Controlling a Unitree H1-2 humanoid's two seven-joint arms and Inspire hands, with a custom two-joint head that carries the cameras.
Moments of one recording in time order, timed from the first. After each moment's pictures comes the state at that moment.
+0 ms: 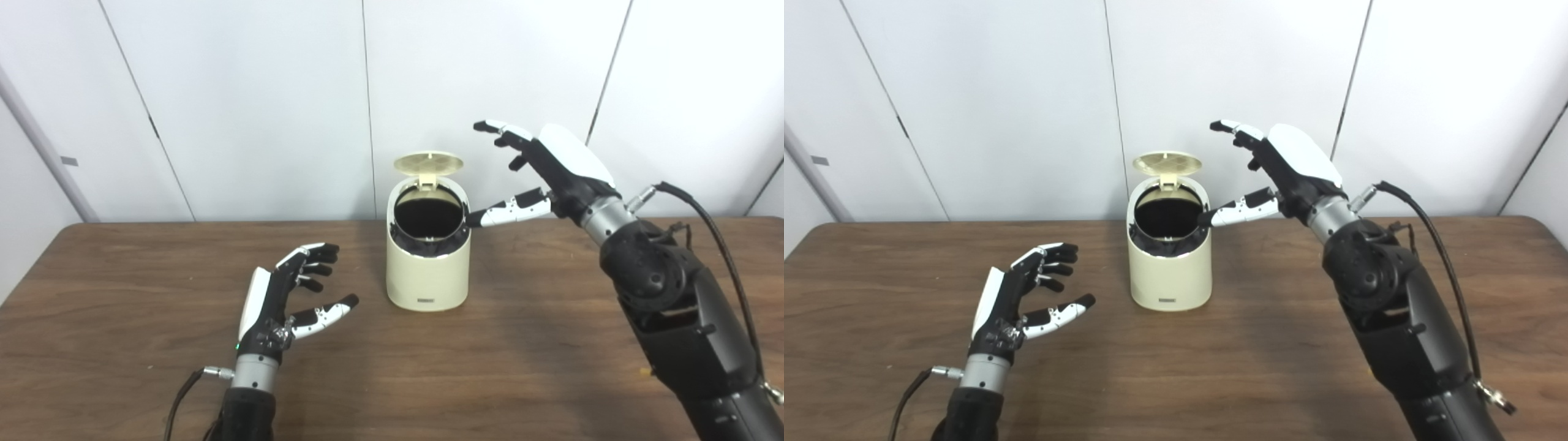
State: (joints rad) left arm -0.19 0.09 -0.04 -0.03 0.35 -0.06 0.10; right arm -0.68 -0.36 0.21 -0.10 -0.63 0.26 0.29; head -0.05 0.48
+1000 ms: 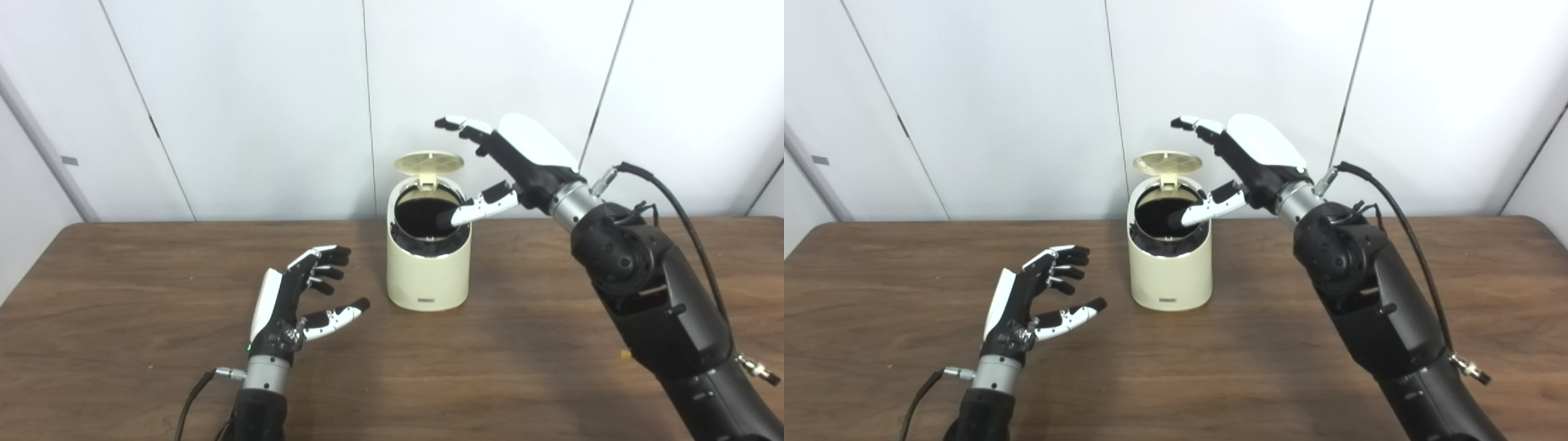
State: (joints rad) left arm -0.19 0.07 -0.06 -0.03 0.36 -0.06 0.11; right arm -0.74 -0.34 0.30 -0.10 -0.65 0.24 0.35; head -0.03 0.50
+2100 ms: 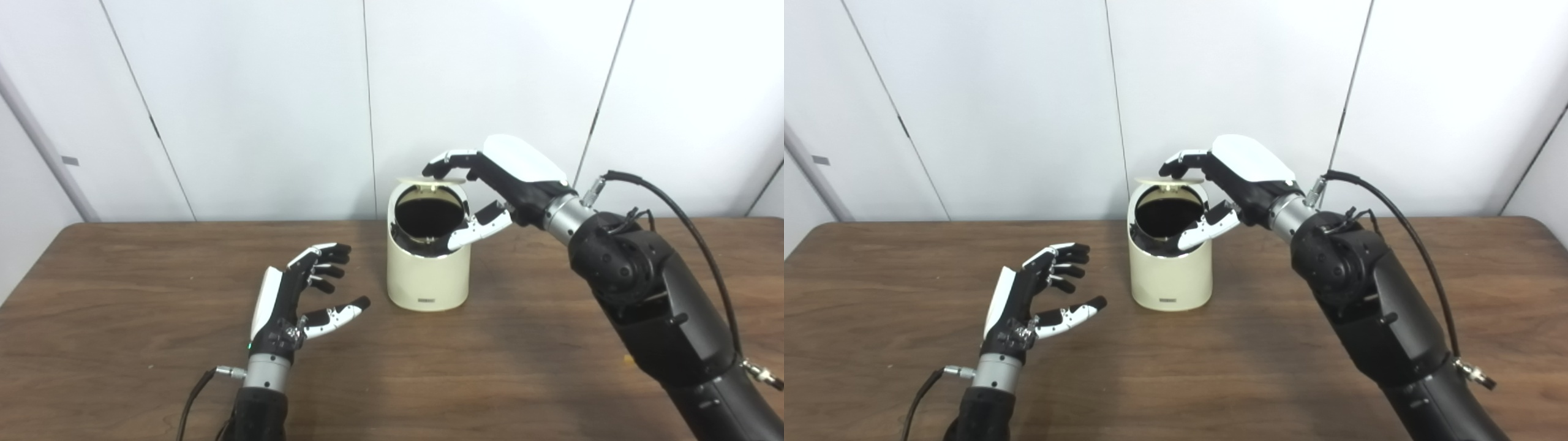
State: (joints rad) left arm -0.19 0.06 -0.06 -0.04 0.35 -0.04 0.10; right arm -0.72 -0.36 0.31 -0.13 -0.67 0.22 0.43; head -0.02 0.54
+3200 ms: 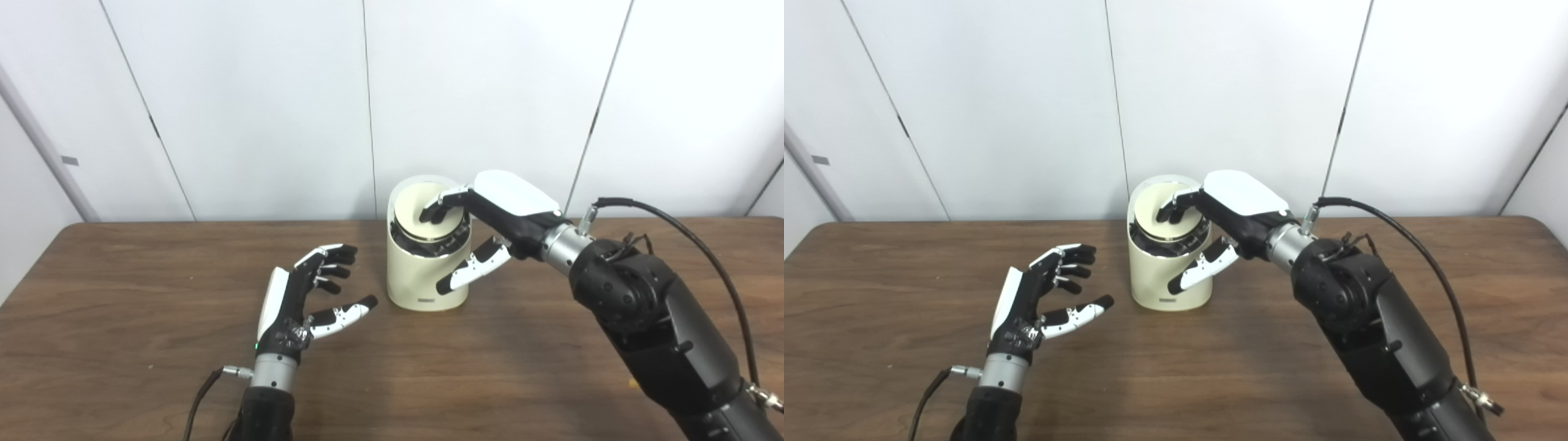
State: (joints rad) left arm -0.19 0.05 -0.07 -0.05 0.36 -0.01 0.10; right arm -0.66 -0.37 0.34 -0.19 -0.68 0.20 0.52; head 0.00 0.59
